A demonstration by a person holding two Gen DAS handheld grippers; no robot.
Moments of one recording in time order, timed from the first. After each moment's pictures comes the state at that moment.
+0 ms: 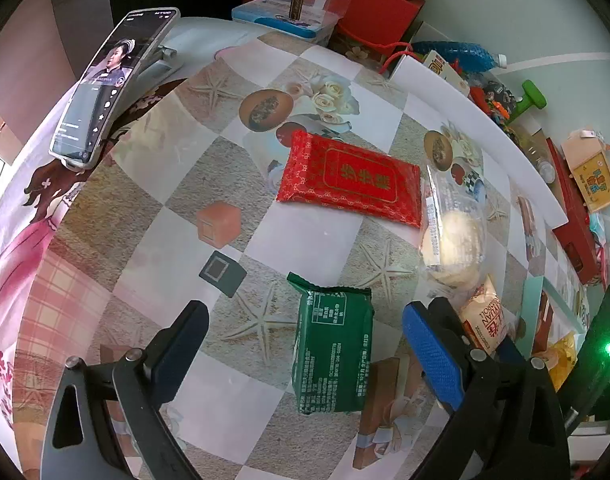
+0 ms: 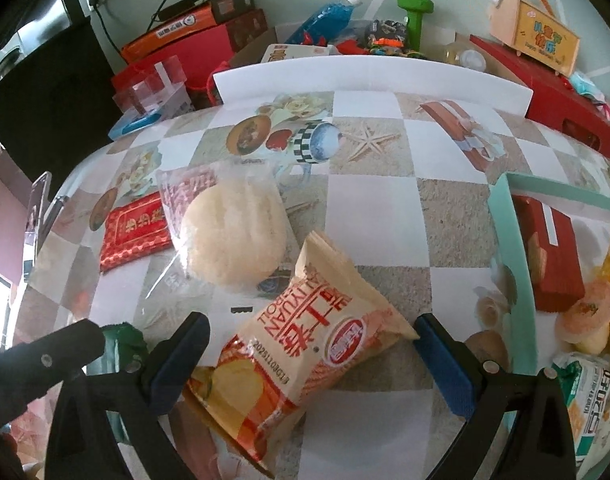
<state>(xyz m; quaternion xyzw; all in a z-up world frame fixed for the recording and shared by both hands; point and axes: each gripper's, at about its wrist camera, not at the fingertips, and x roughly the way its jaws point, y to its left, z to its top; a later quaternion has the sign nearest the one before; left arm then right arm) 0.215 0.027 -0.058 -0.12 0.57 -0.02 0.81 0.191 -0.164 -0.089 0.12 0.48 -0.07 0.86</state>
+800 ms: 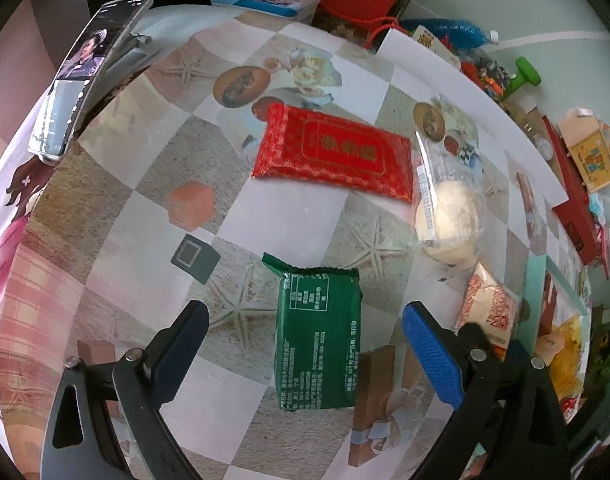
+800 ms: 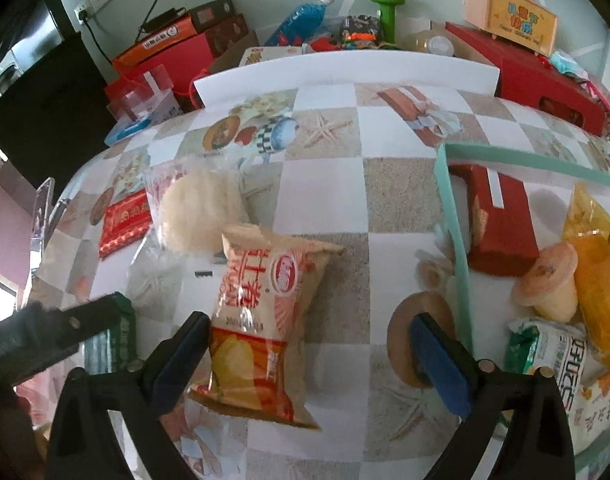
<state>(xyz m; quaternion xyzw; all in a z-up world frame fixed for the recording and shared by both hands) 0.217 0.012 -0.073 -0.10 0.59 -0.04 0.80 0.159 -0.191 -0.080 0.14 0.49 -0.07 0.86</state>
